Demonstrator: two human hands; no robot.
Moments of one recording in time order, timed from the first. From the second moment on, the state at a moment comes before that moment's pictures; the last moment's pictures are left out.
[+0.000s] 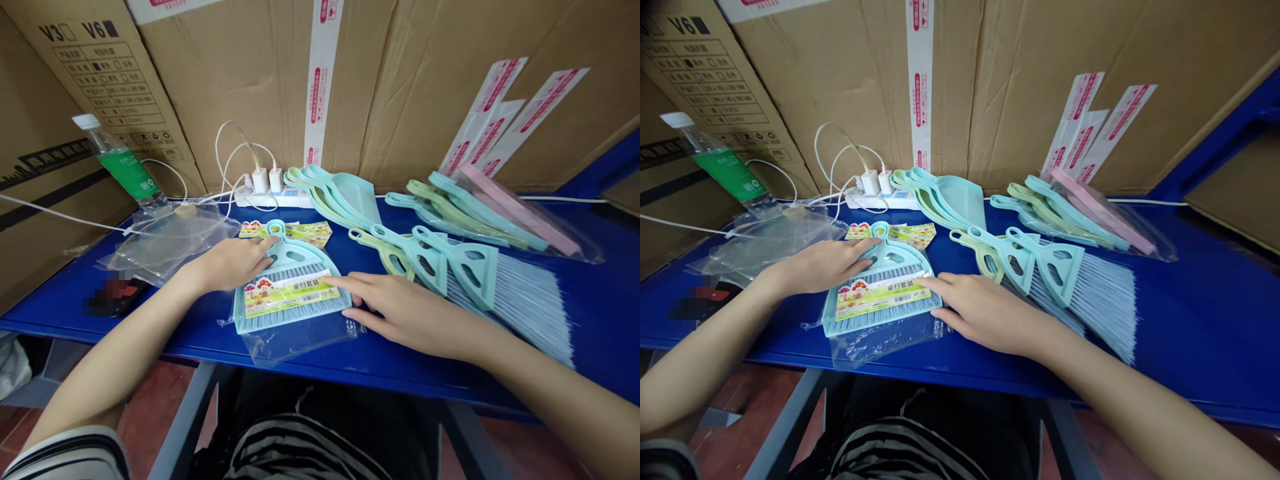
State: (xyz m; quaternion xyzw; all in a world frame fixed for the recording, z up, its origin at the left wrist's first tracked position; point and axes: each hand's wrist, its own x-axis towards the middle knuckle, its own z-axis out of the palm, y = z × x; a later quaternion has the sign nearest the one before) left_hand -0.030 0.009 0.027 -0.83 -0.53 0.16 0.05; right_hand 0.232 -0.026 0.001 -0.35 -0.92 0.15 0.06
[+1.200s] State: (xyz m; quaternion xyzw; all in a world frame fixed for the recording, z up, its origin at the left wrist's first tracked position) left_hand -0.029 0.009 0.027 -0.83 -0.53 0.18 0.06; right_hand 0.231 -0.027 0.000 -0.35 -0.92 0.14 0.07
